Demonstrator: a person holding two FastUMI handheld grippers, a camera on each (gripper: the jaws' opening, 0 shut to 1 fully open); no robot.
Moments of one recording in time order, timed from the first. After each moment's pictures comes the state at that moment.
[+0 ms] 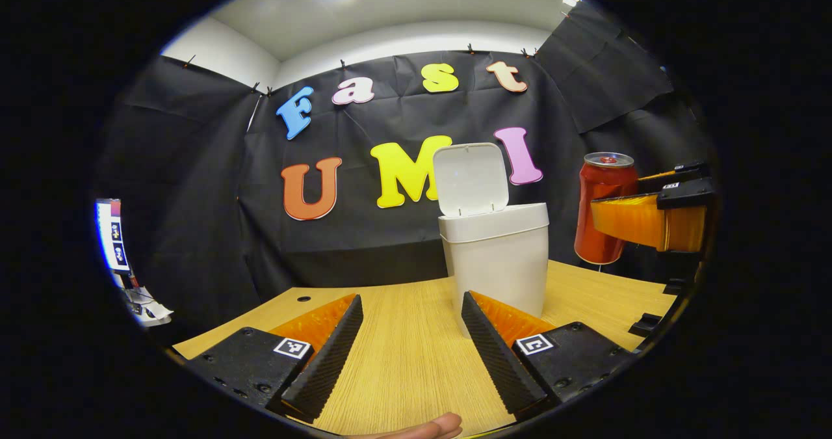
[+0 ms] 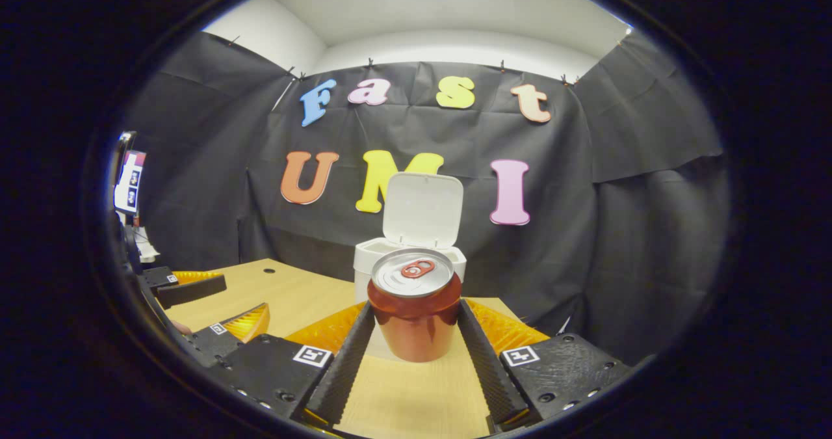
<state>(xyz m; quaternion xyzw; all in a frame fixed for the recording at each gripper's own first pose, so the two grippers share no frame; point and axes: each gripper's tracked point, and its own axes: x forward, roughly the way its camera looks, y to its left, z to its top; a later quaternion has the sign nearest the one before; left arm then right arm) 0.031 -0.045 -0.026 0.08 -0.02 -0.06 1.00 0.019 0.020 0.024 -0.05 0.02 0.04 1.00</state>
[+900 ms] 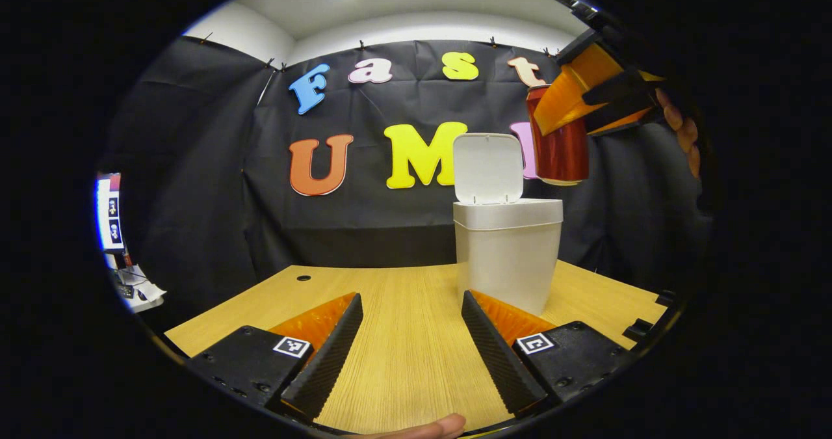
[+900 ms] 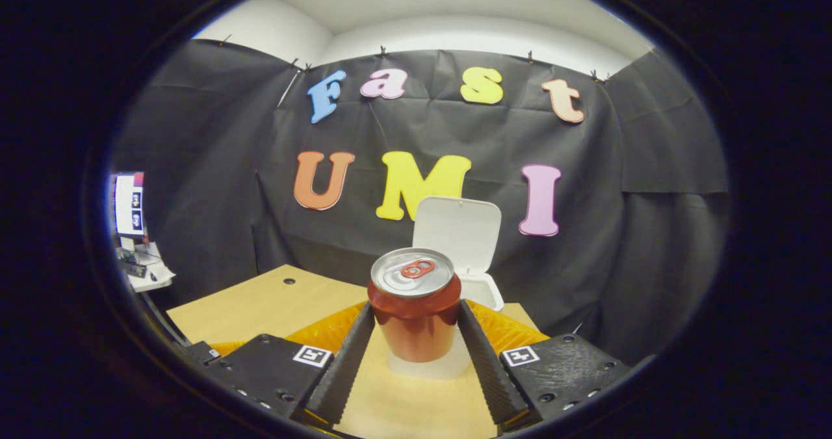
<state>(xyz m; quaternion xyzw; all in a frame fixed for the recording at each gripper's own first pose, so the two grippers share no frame) 0.033 -0.020 -0.031 0.03 0.01 -0.06 1.00 0.069 0.088 0.131 -0.04 0.08 0.07 0.99</state>
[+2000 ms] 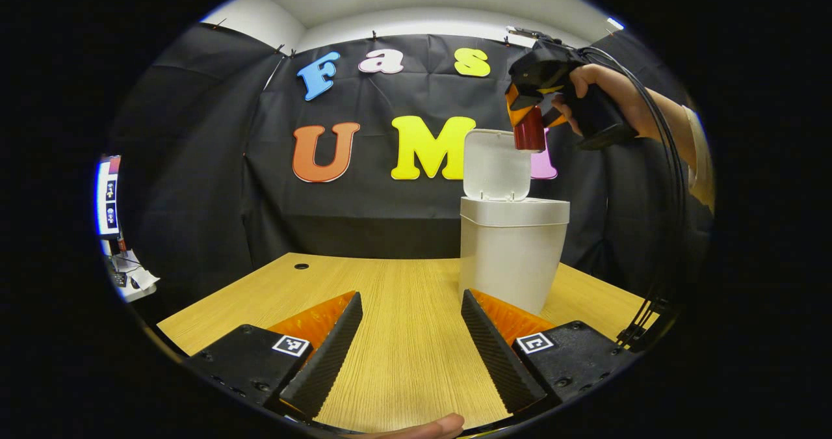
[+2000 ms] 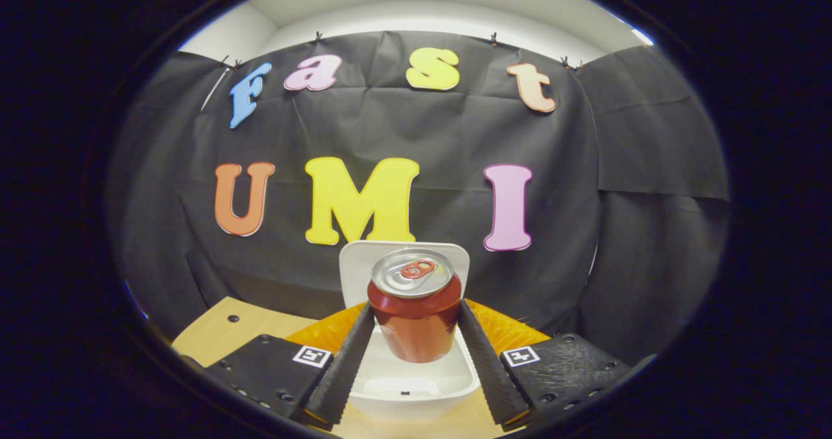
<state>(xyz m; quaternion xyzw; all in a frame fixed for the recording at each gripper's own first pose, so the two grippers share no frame) 0.038 -0.002 -0.039 0.01 0.04 -0.06 1.00 0.264 0.044 0.181 0.00 0.10 -0.06 0.99</state>
